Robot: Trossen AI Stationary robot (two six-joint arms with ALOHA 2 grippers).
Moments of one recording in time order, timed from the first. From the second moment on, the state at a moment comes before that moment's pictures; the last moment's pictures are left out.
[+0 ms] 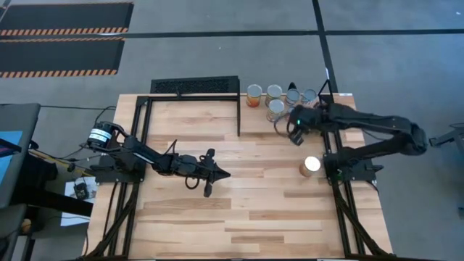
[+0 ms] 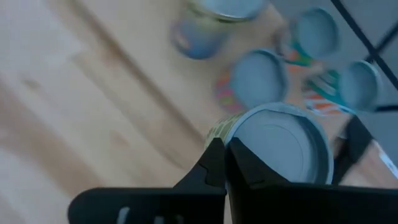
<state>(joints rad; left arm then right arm) -0.17 1.67 0.52 0.91 -0.11 -0.19 -0.27 1.12 1.02 -1.12 0.42 0.36</state>
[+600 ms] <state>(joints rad) -0.18 1.67 0.52 0.90 -0.11 -0.19 -0.72 1.18 0.90 -0.94 0.32 0.10</state>
